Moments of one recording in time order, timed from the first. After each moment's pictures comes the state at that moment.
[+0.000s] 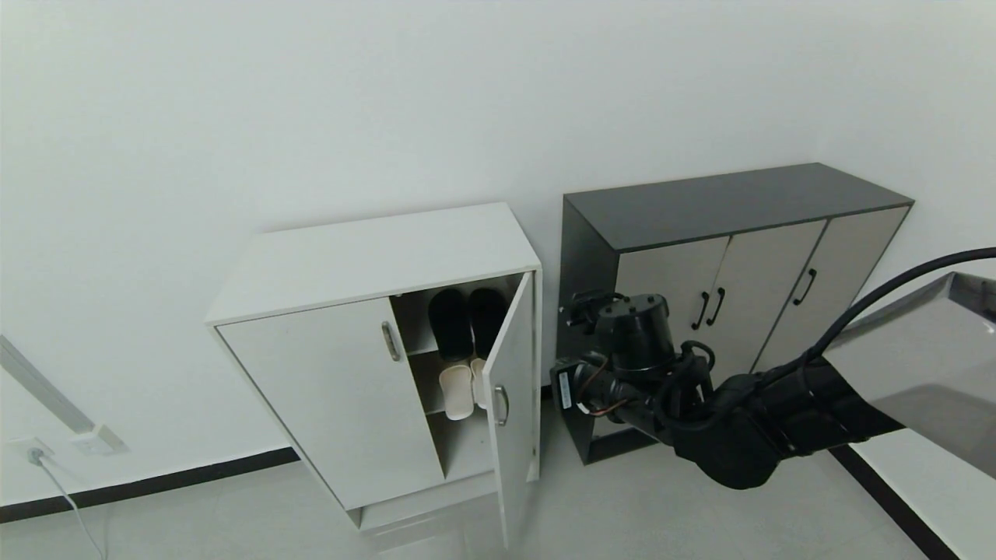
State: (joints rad) left arm 0.00 0.00 0.00 0.00 0.01 -0.02; right arm 0.74 2.11 -1.15 -0.60 -0.22 0.15
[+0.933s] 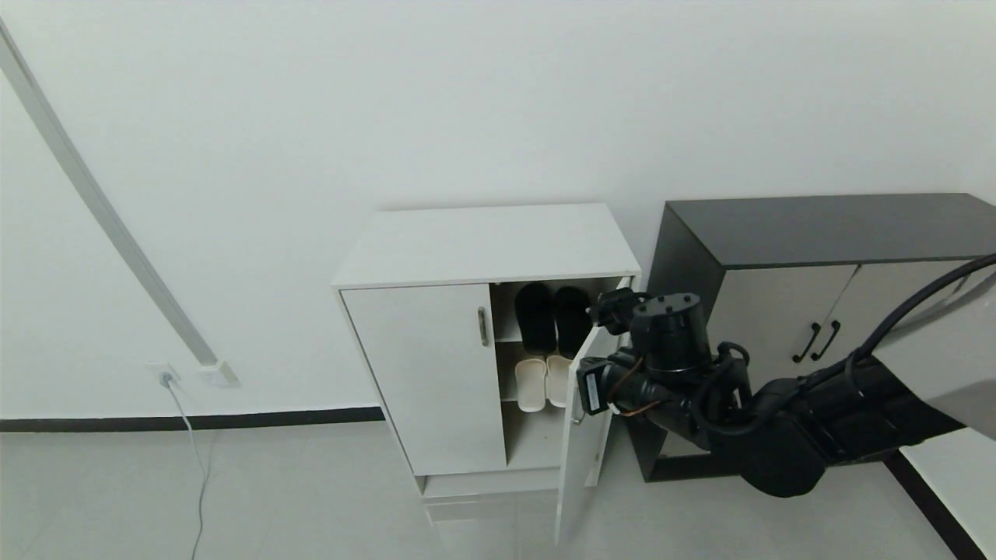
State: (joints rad) left arm 0.00 0.00 0.00 0.00 0.02 -0.02; right arm 0.70 2.03 -1.02 -0.64 -0.21 0.10
